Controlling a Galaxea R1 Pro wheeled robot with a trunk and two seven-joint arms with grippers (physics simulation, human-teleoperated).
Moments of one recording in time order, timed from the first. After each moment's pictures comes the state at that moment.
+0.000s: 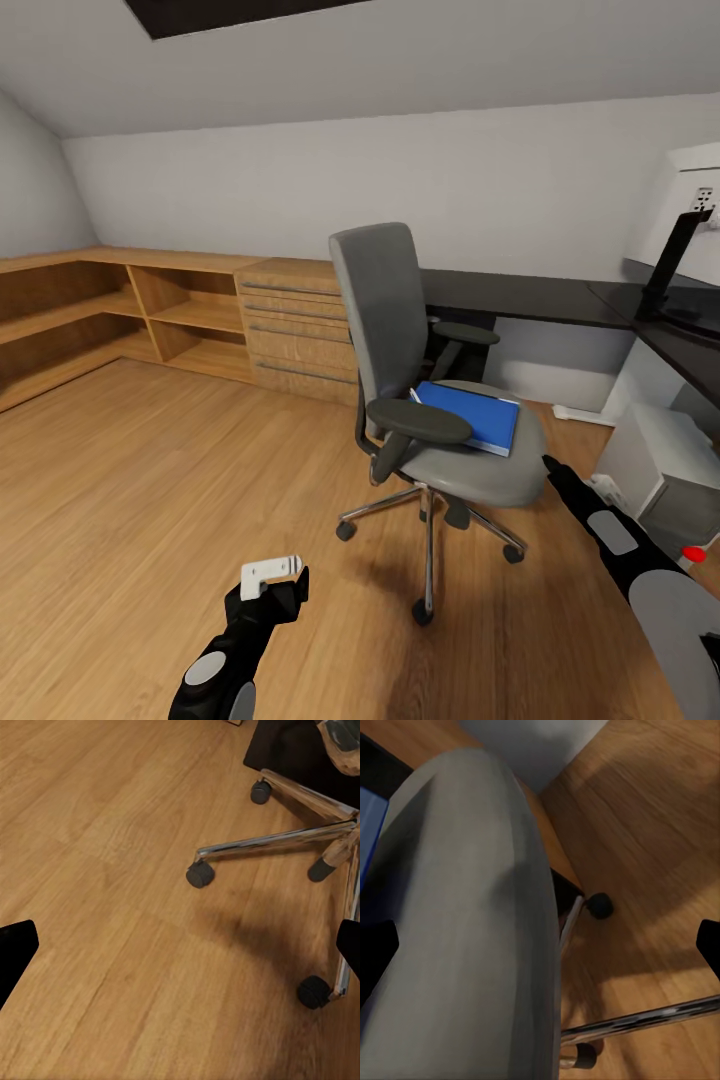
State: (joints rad) left arm 0.00 -0.17 -0.17 -1.62 0.10 0.47 0.23; right arm -0.84 -0.28 -0.25 -0.35 -0.82 0.04 0.18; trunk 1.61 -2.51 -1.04
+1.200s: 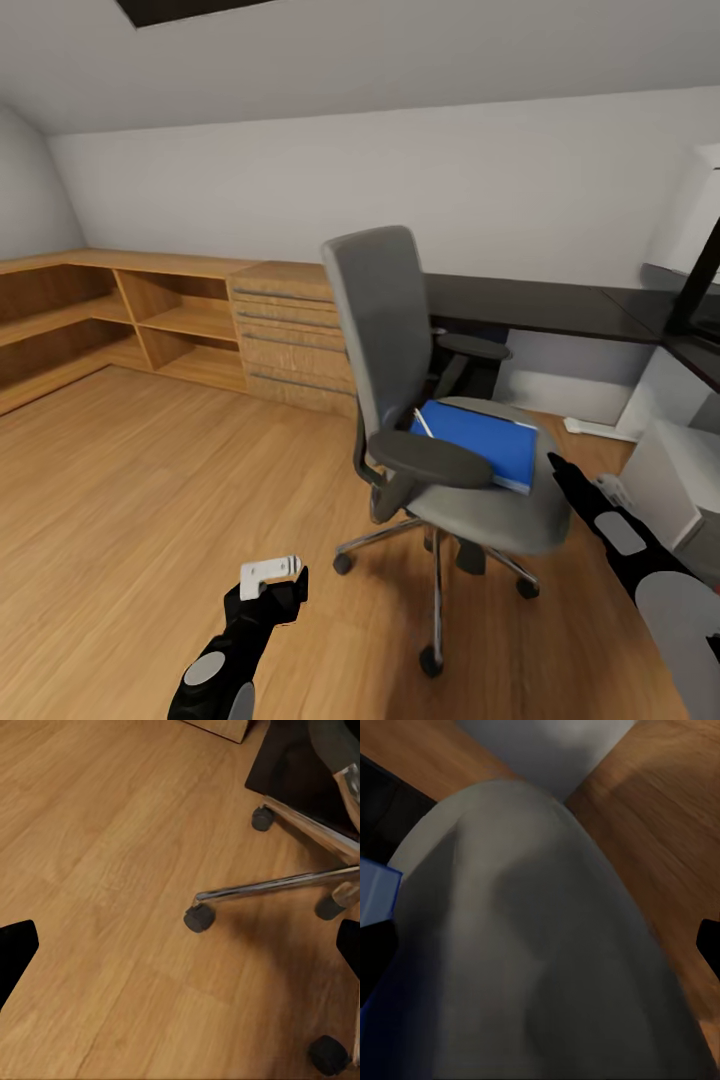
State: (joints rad) left arm 0.00 -0.17 -0.17 -1.62 0.10 0.47 0.23; right arm -0.84 -0.30 -0.25 -0.34 -0.87 0.04 0.22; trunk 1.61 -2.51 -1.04
